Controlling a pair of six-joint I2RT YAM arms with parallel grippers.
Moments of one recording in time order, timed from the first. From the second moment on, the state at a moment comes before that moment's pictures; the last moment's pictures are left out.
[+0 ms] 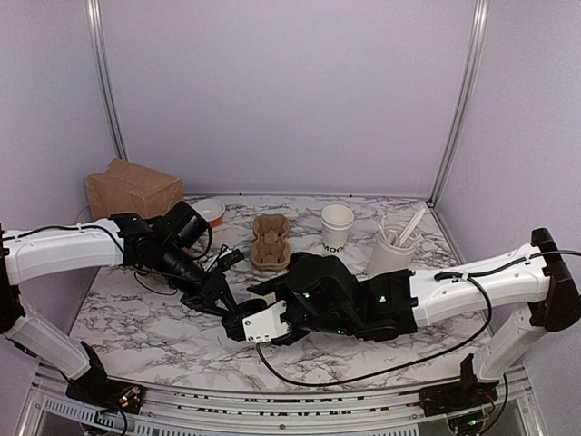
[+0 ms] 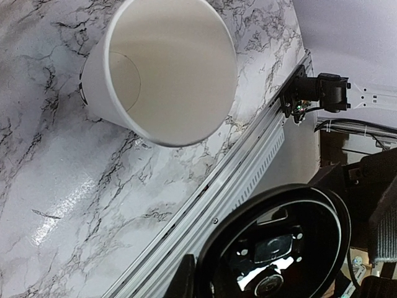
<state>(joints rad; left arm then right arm) -0.77 1.42 1.02 -0.69 0.71 -0.49 1.36 1.56 1.09 -0.08 0.29 -0.93</state>
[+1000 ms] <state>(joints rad) -0.79 1.43 1.11 -0.70 0.67 -0.49 1.36 1.61 1.21 -0.14 0.25 -0.79</state>
